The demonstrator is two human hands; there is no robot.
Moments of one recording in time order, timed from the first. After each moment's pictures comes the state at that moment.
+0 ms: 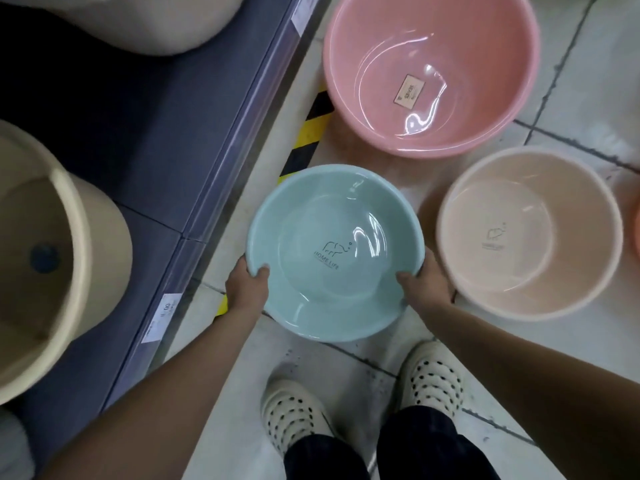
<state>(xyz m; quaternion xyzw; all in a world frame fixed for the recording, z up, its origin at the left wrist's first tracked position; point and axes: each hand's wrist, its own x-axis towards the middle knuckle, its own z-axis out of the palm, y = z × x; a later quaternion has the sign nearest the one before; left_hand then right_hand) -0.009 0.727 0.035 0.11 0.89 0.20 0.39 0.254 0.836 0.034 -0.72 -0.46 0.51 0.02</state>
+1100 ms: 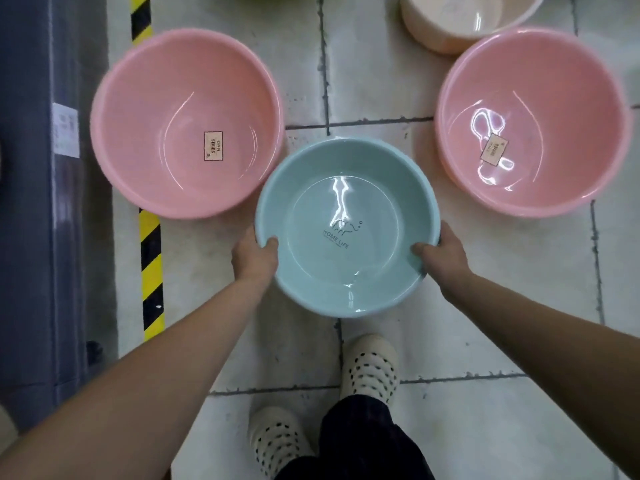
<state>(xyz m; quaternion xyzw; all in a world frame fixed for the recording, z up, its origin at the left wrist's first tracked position) 0.219 0.935 0.062 0.36 0.82 0.16 0.41 0.509 0.905 0.090 -0.82 -0.25 0.48 0.19</state>
